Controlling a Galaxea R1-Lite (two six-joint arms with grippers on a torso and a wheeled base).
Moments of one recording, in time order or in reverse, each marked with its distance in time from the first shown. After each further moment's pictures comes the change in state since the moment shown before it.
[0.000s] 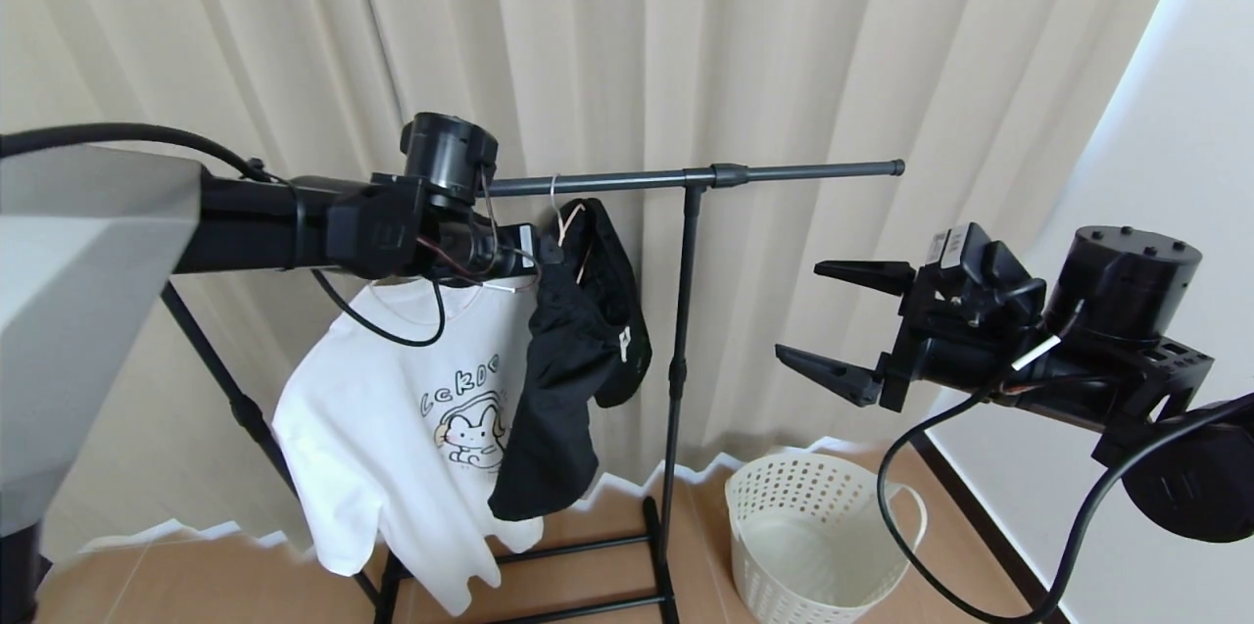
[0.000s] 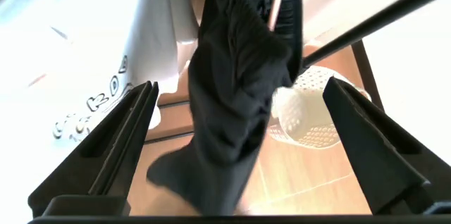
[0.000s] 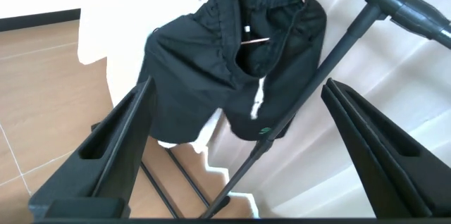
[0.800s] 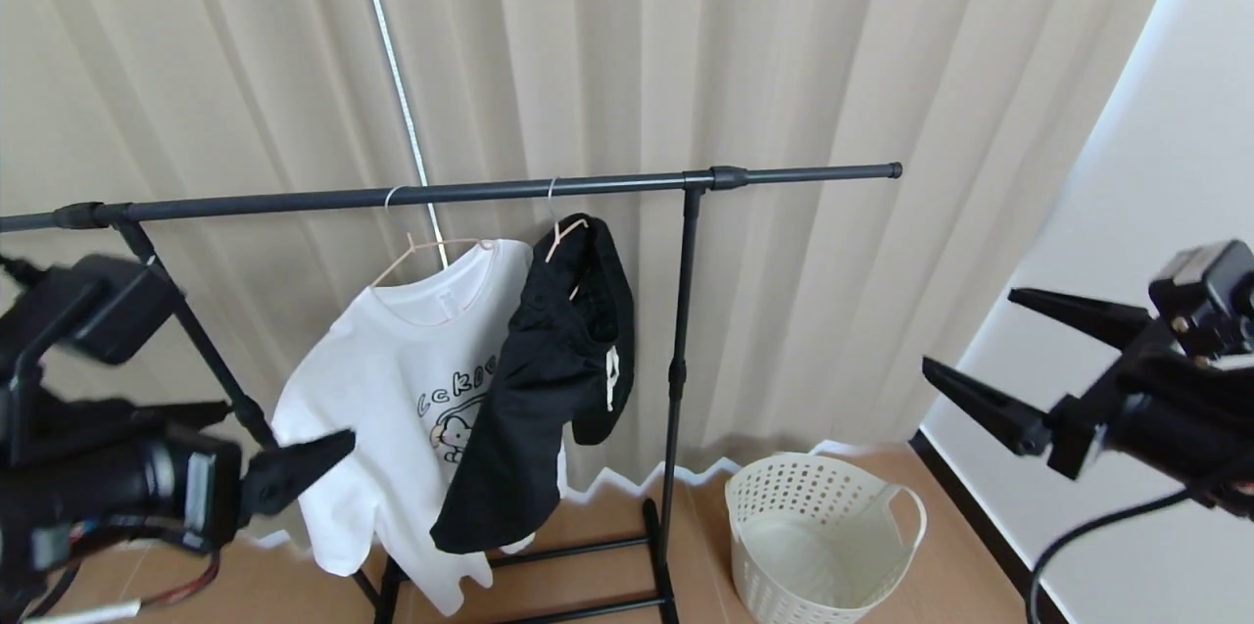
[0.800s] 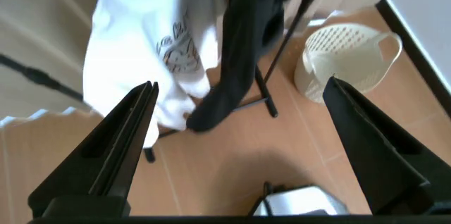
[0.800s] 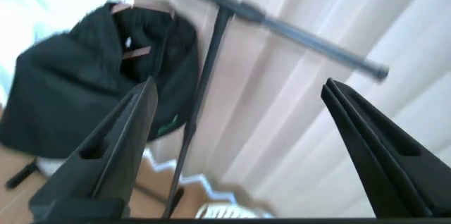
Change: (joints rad) left arm -0.034 -1.031 1.069 -0.060 0.051 0.254; right arm -0.004 -0.502 0.326 0.192 -0.457 0.097
